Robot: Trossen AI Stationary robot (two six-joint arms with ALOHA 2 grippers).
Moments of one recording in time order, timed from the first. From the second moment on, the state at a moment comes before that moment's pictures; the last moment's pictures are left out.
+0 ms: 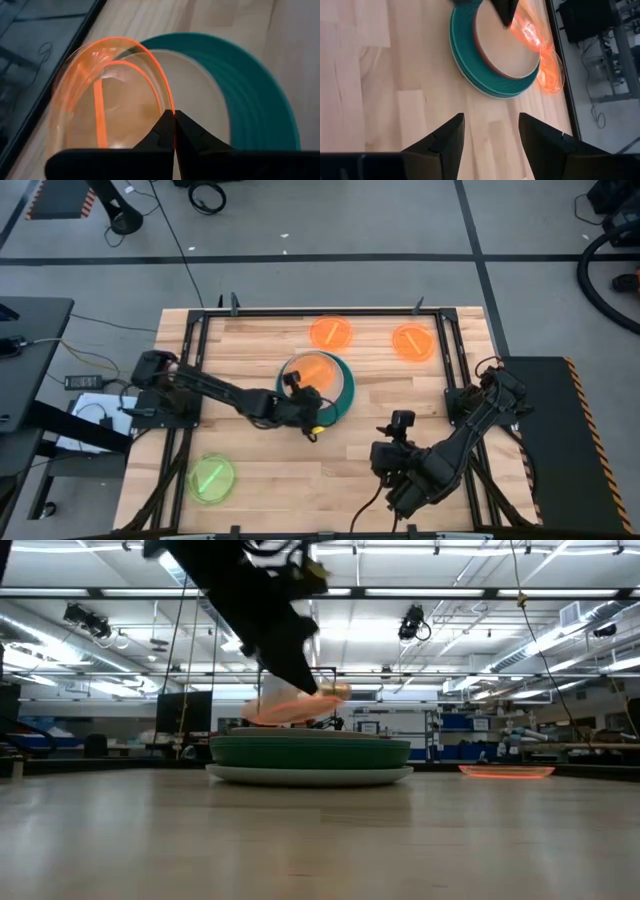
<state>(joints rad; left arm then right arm) -0.23 1.77 1.12 -0.26 -0.71 -0.20 0.76 1.86 1.79 -1.57 0.76 0.82</state>
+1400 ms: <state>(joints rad) -0.40 1.34 1.07 -0.31 -0.61 -0.27 -0.15 1.35 0.79 -0.82 0.62 0.62</state>
